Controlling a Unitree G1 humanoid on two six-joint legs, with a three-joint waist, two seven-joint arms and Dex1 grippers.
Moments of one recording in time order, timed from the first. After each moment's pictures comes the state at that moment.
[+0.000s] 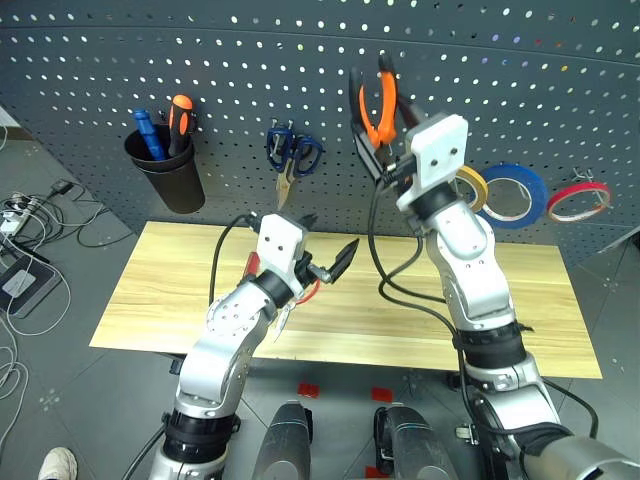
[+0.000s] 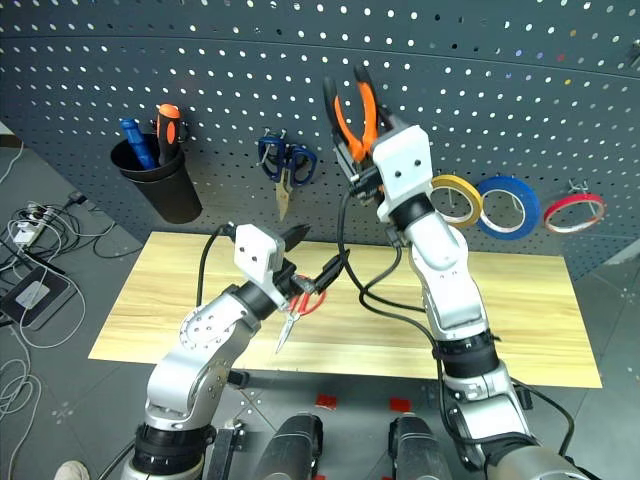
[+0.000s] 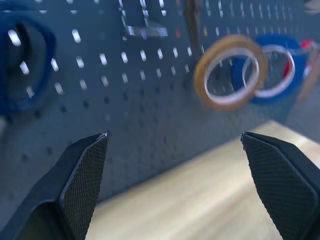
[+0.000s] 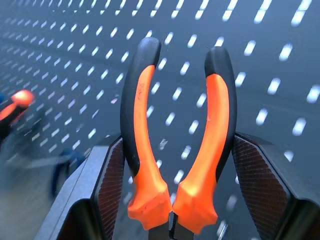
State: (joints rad) left arm -0.29 0.21 -0.09 -0.39 -0.23 0.42 -0.40; right arm -0.74 -0.11 0.10 -0.02 -0.02 -0.01 0.19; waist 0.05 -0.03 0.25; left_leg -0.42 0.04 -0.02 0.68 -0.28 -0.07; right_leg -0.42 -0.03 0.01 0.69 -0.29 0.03
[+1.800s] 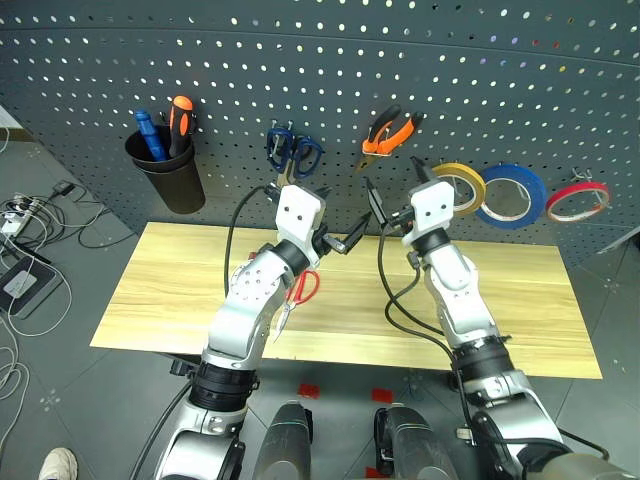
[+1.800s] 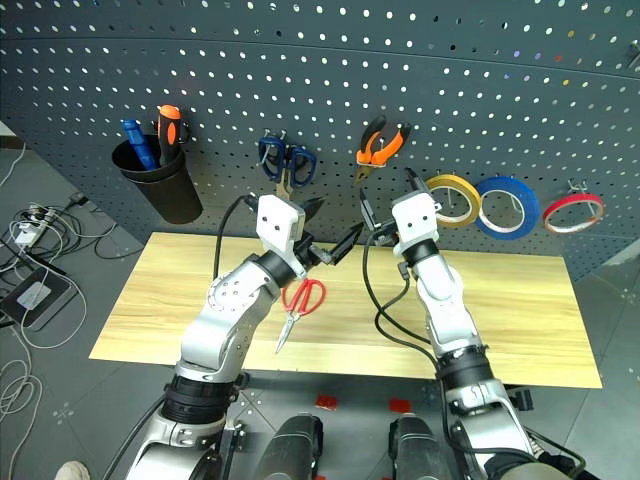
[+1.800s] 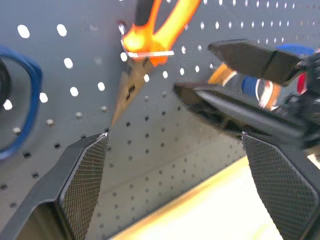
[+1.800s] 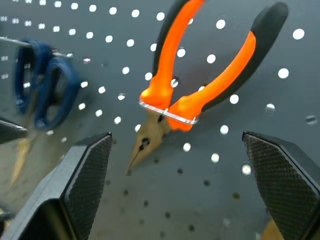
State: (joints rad) left arm -0.41 0.18 -0.12 -0.20 -0.20 0.34 -0.40; right arm -0.50 -0.12 0.08 0.14 -0.02 -0.20 0.21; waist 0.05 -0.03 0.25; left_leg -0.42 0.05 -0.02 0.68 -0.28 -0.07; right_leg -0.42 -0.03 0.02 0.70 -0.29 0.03
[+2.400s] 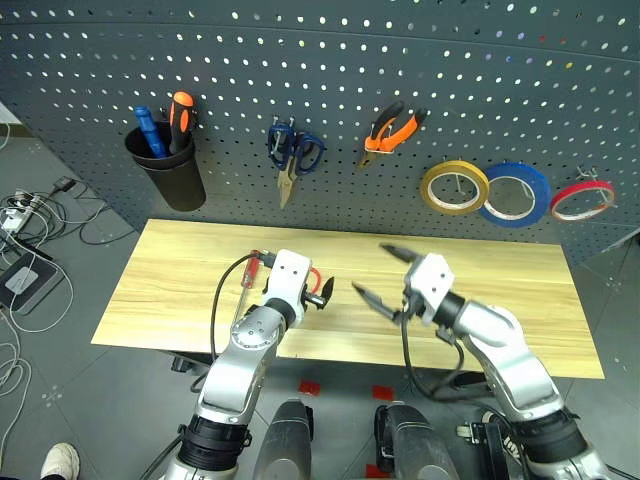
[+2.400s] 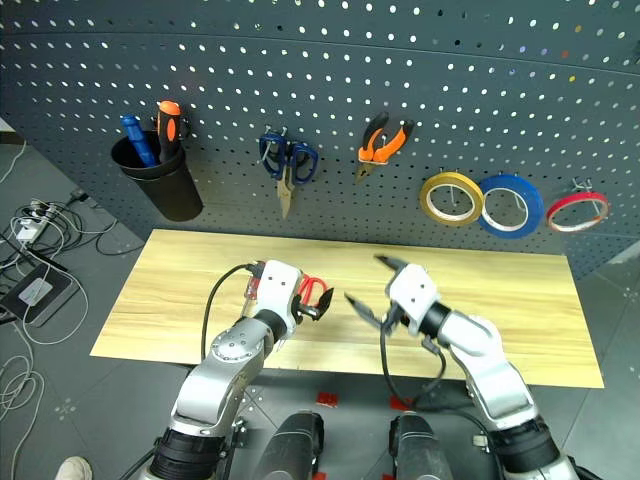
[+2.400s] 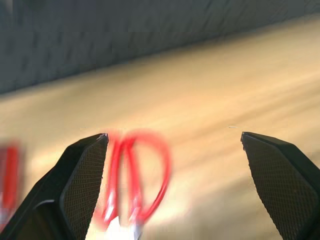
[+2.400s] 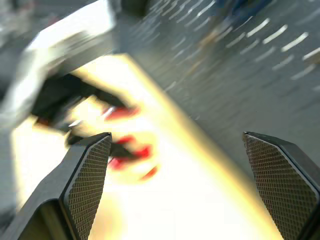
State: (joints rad) left arm -0.16 0.19 -0.16 -0.26 0.01 0.69 -0.14; right arm -0.13 -0.44 0.26 -0.25 0.11 0.07 0.69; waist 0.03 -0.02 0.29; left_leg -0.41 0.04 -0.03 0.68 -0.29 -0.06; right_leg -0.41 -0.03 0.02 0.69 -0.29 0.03
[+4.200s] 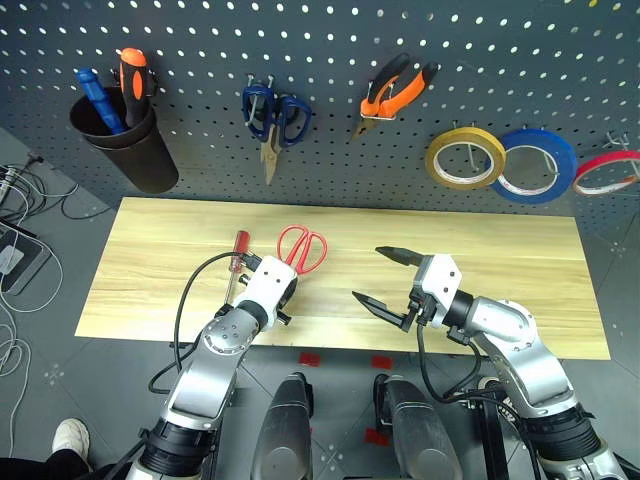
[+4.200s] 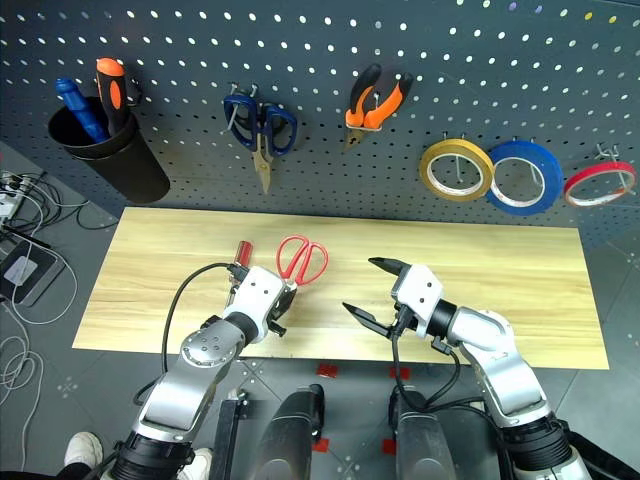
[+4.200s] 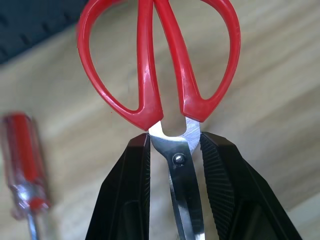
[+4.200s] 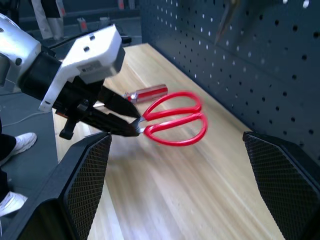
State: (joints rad) left arm -0.13 0.37 -0.17 -0.31 0.09 0.54 -0.27; right arm -0.20 -0.42 0.19 -0.31 0.19 0.12 0.74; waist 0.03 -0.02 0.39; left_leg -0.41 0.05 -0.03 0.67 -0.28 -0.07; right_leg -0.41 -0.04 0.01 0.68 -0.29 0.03
